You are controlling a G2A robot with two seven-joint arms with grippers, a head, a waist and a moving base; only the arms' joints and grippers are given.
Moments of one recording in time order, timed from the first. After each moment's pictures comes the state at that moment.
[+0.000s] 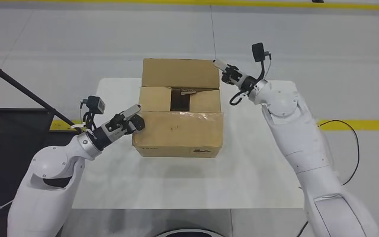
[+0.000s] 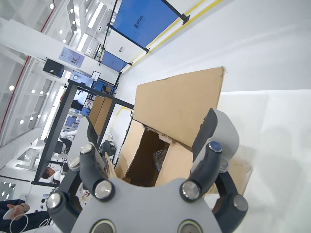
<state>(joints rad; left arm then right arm) 1.36 -1.02 -1.61 -1.85 -0.37 0.01 -0.75 -0.46 -1.31 1.03 -0.95 -0.02 -0.20 0.54</state>
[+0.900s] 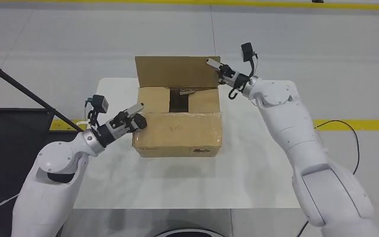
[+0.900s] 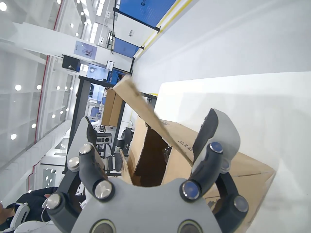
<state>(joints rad) 1.31 -1.02 -1.57 -1.80 -0.36 0.04 -0.74 -0.23 -1.45 0.93 -0.42 0.26 -0.49 0.77</state>
